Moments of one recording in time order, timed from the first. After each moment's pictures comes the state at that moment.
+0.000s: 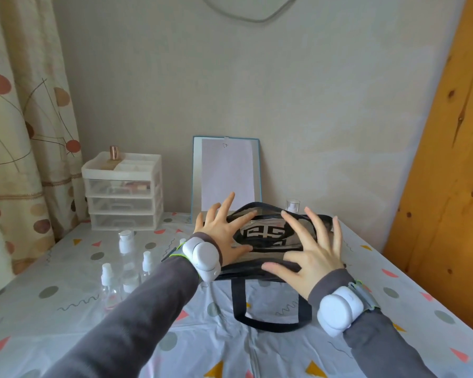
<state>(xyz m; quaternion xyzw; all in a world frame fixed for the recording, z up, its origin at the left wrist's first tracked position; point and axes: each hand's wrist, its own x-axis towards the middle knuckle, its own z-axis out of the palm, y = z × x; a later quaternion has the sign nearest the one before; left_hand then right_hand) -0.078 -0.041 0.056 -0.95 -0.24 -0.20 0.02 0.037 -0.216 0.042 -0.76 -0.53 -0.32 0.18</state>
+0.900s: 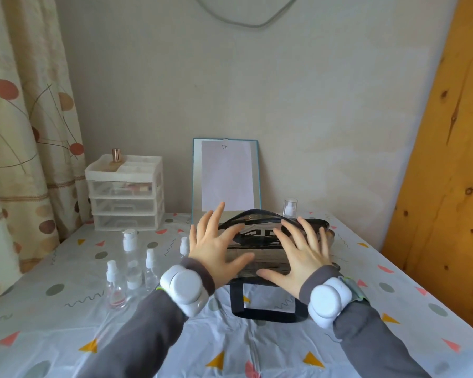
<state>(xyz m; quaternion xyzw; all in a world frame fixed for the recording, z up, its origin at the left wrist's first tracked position) -0.111 -0.076 0.036 -0.91 -0.22 -0.34 -0.09 0.039 -0.211 0.028 -0.83 -0.49 -0.23 0.12</state>
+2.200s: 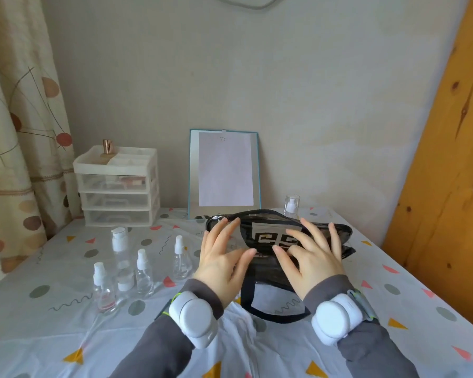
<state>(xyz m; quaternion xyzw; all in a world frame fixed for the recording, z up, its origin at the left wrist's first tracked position) -0.096 -0.093 0.017 -0.87 -0.15 -0.44 -0.16 0.039 -0.209 0.027 -0.78 -0.47 -0.34 0.22</state>
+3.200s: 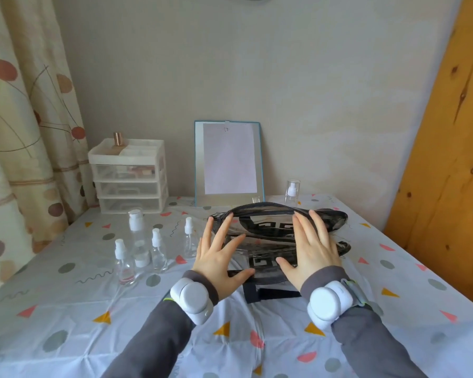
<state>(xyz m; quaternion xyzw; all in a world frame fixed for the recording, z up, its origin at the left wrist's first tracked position) -0.126 -0.088 -0.021 -0.93 -0.19 -0.30 -0.09 0.013 -0.232 0.012 -0.86 -0.44 -0.20 0.15</state>
